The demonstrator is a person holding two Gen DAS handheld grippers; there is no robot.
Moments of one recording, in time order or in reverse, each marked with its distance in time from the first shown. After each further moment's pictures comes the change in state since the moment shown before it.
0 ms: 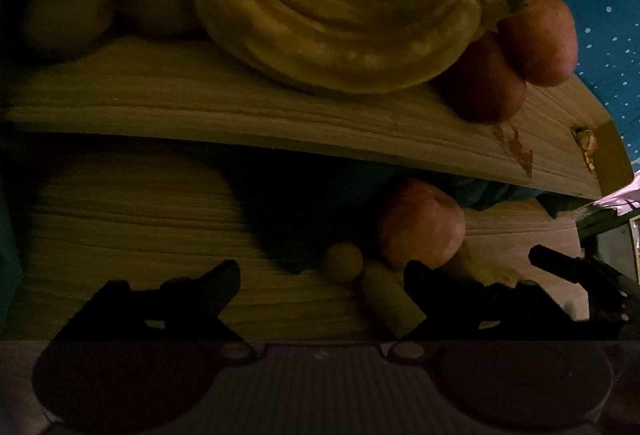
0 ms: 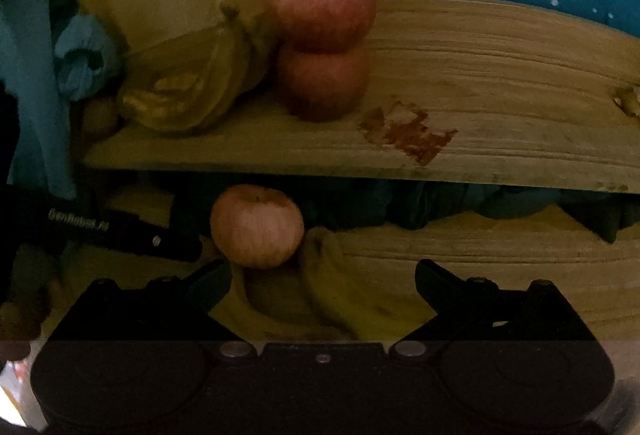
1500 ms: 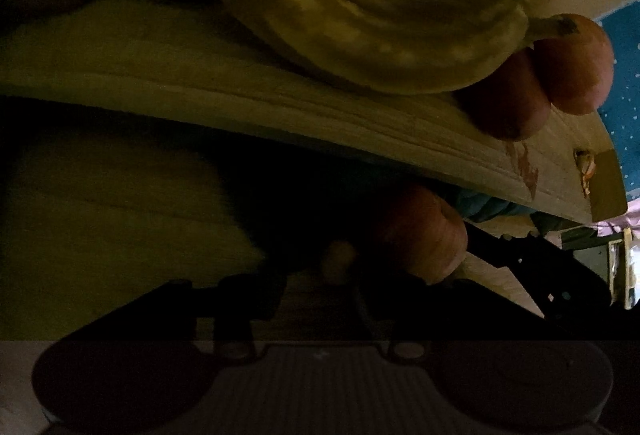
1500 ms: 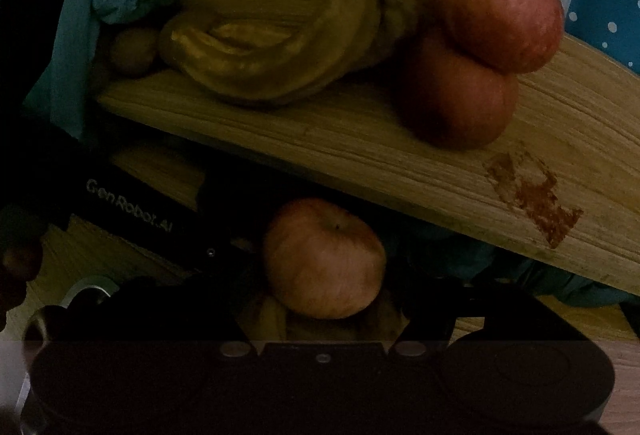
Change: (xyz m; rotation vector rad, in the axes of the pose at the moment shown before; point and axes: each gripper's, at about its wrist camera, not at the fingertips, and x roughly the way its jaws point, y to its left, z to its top) left arm 0.005 0.019 0.009 -0.128 0.080 -0.074; right arm 0.063 0.065 0.021 -0.253 0.031 0.015
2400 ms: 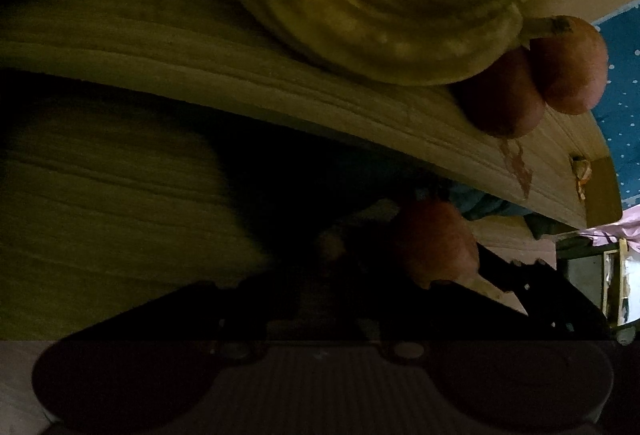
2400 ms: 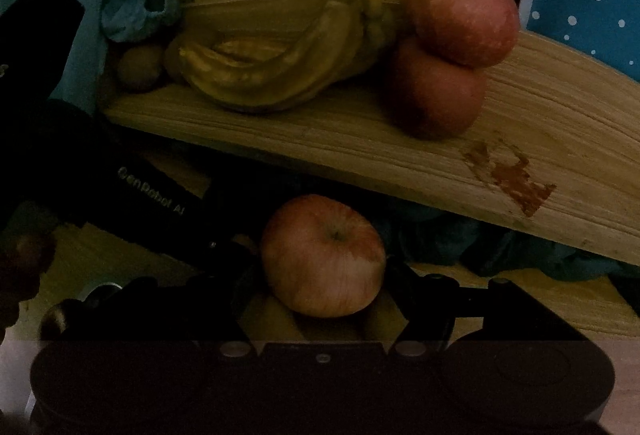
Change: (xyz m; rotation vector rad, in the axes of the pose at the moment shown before) left arm 0.000 -0.007 -0.010 -0.025 -0.014 0.001; right arm -0.031 -0.010 -0.021 0.036 -0.028 0.007
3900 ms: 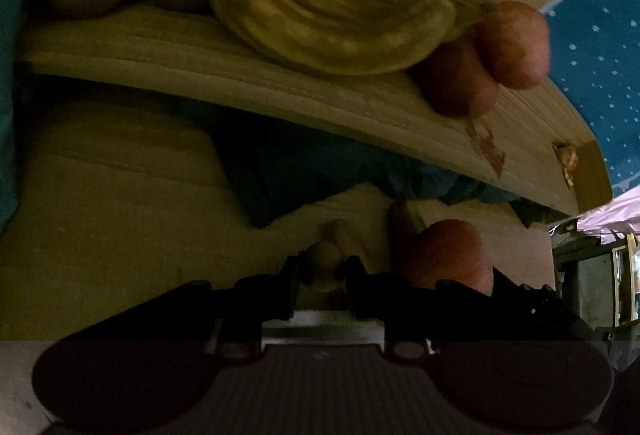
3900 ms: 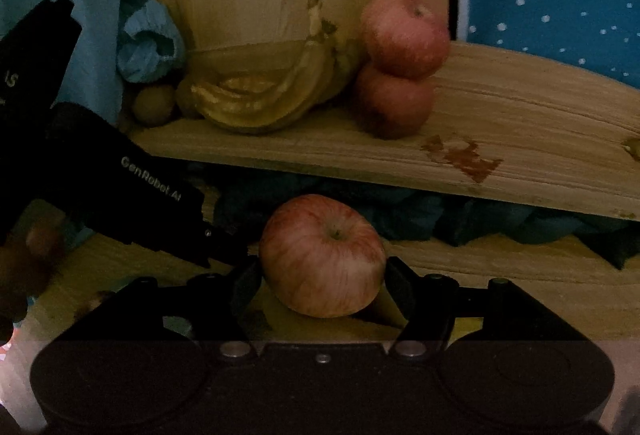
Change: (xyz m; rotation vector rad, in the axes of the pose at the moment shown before) left arm -0.041 -0.019 -0.037 0.051 -0.079 0.028; right arm -0.053 -0.001 -0.039 0.122 -0.153 -0.019
